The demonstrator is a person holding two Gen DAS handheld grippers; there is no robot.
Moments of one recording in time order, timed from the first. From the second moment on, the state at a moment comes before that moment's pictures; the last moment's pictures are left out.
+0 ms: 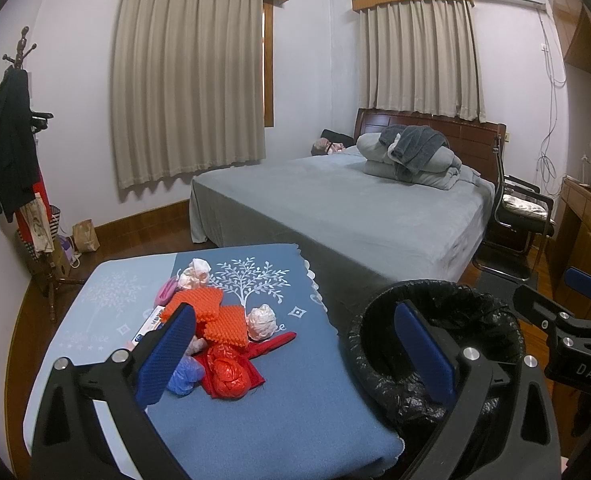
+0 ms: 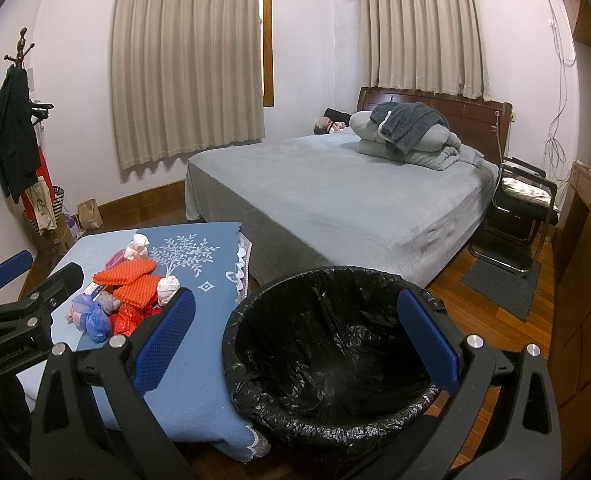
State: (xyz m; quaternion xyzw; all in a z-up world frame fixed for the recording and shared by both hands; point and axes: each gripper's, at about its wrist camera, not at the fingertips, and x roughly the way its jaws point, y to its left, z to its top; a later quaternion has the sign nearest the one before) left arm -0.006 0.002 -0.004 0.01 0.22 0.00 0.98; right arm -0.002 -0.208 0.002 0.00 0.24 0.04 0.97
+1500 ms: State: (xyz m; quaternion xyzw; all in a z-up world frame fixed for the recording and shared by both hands) left arm 0.018 0.130 -0.073 0.01 0.25 0.18 0.95; right arm 0.096 -0.101 -0.063 -0.01 0.25 0.15 0.96
